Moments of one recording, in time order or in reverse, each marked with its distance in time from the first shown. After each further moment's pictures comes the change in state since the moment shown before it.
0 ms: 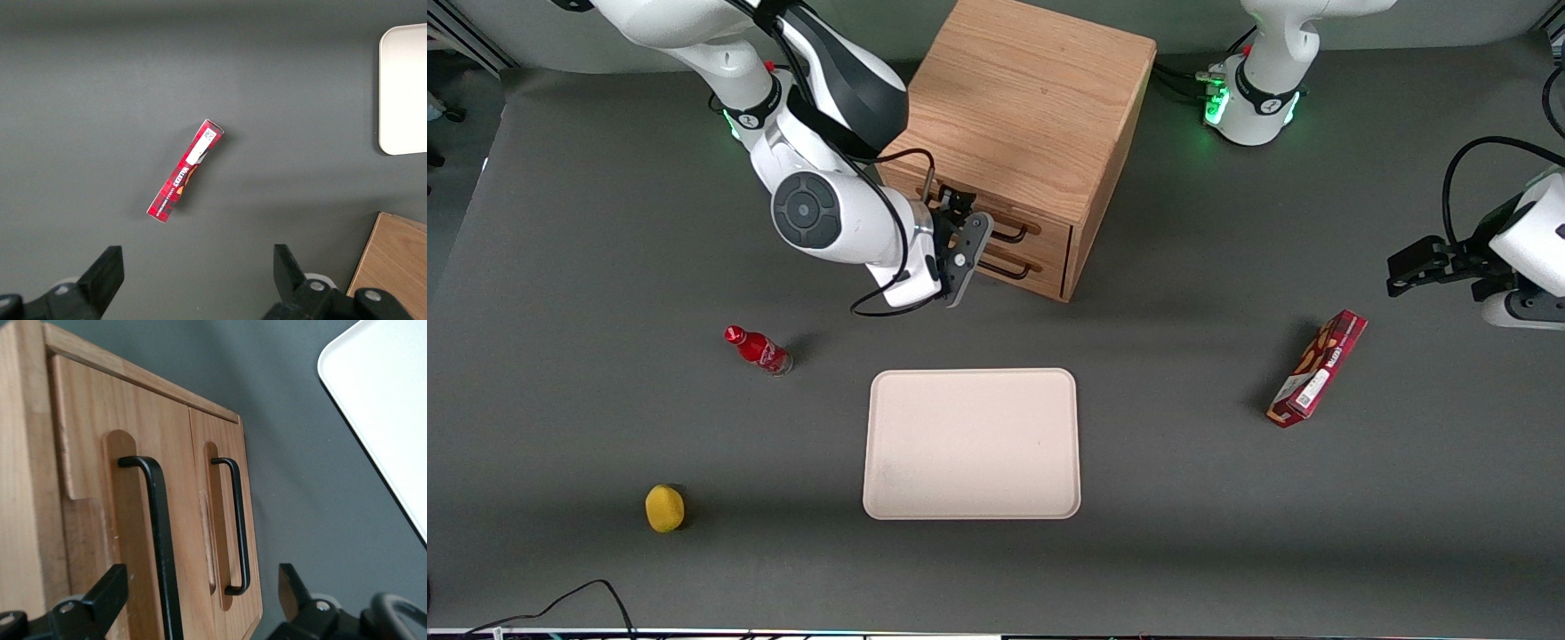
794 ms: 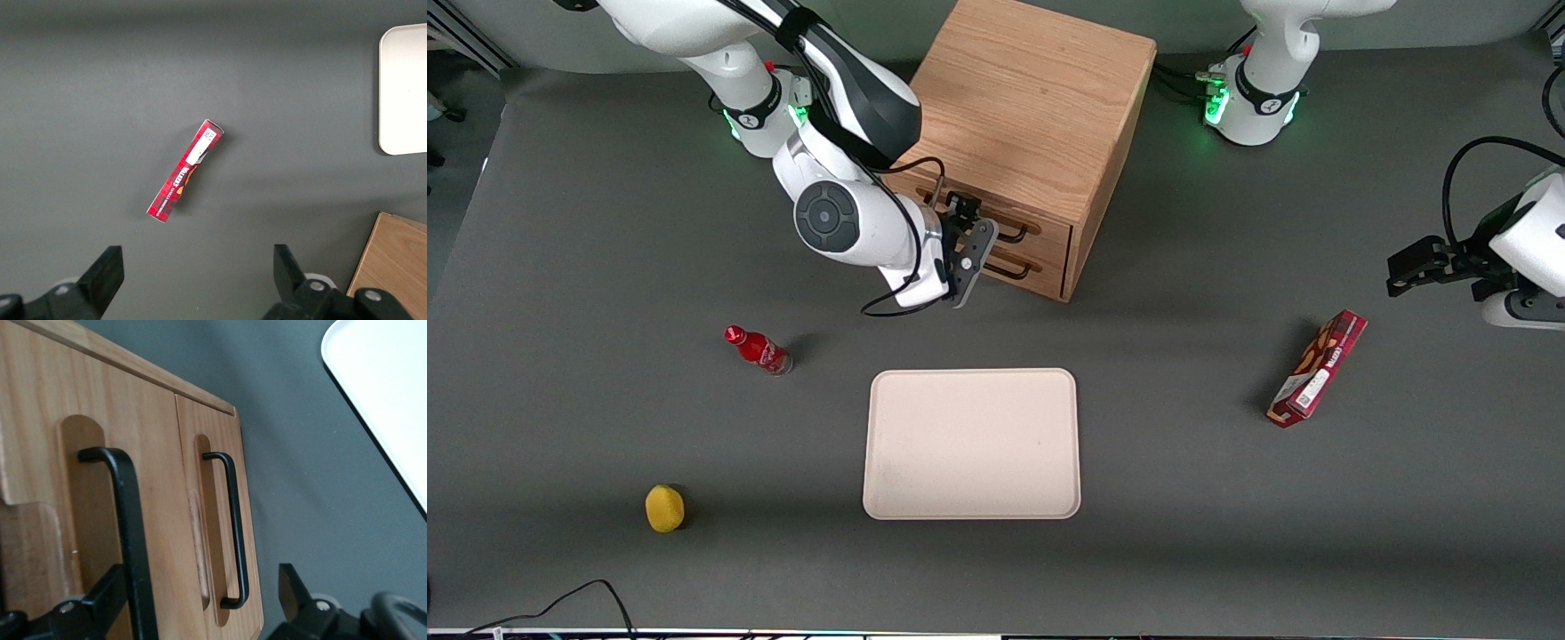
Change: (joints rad) arm 0.000 0.000 0.010 -0.089 -0.006 0.095 0.000
